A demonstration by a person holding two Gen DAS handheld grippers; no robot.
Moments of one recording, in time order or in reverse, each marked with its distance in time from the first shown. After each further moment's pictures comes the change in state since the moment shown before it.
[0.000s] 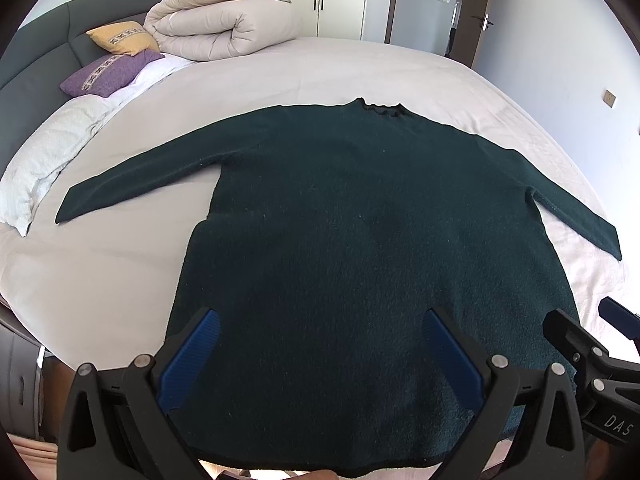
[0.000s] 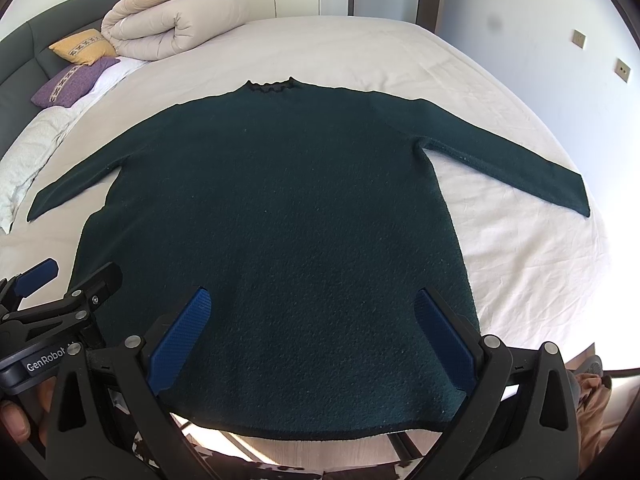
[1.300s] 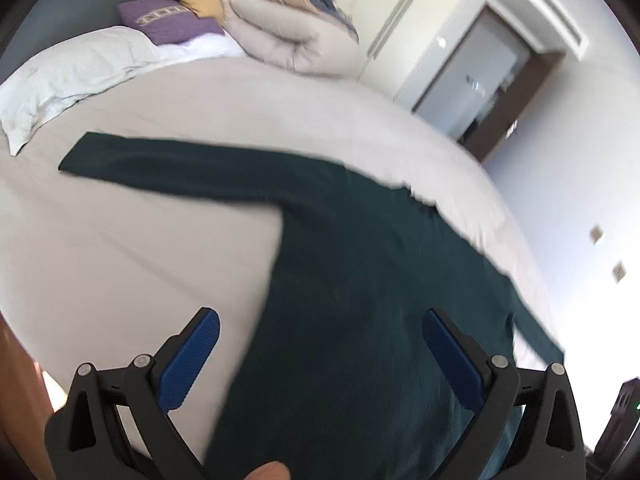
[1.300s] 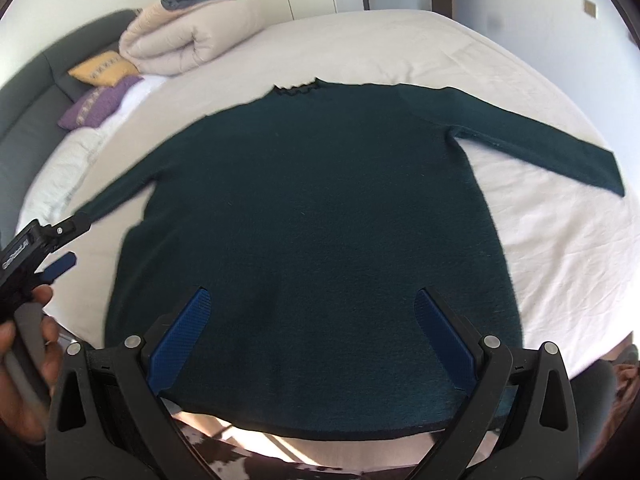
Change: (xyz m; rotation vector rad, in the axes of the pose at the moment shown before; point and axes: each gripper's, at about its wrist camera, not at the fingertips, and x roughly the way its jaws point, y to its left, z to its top) left arm -0.001 0.145 0.036 -0.387 -0.158 -0.215; right arm -0.002 -0.008 0.002 0.099 -0.020 0.208
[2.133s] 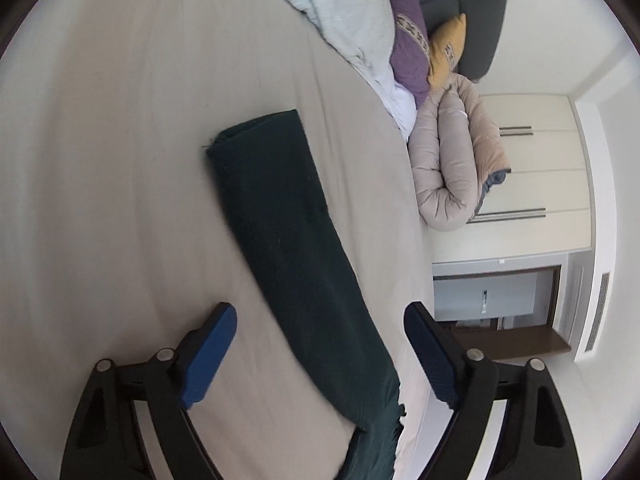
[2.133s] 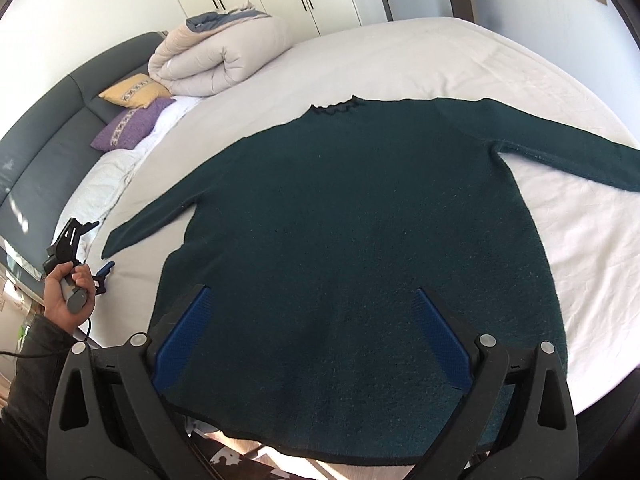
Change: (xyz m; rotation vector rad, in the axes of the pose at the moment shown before) left arm 0.089 0.289 0.093 -0.918 -0.184 -0.164; right arm 0.016 0.017 0.013 -0.007 -0.020 0.100
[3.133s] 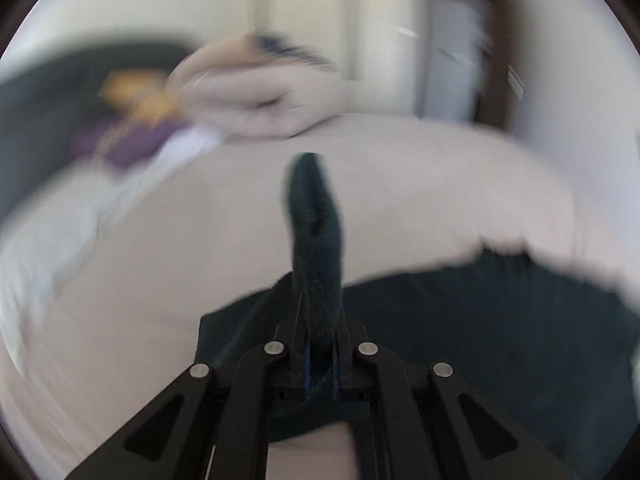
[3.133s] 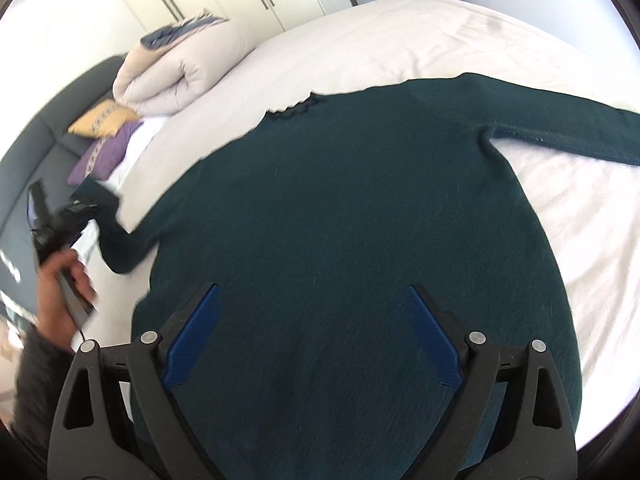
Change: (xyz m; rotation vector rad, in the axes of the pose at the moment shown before) left arm 0.101 -0.200 -0.284 1.566 -0.070 0.317; right arm 0.075 -0.056 0.061 0.191 0.014 0.011
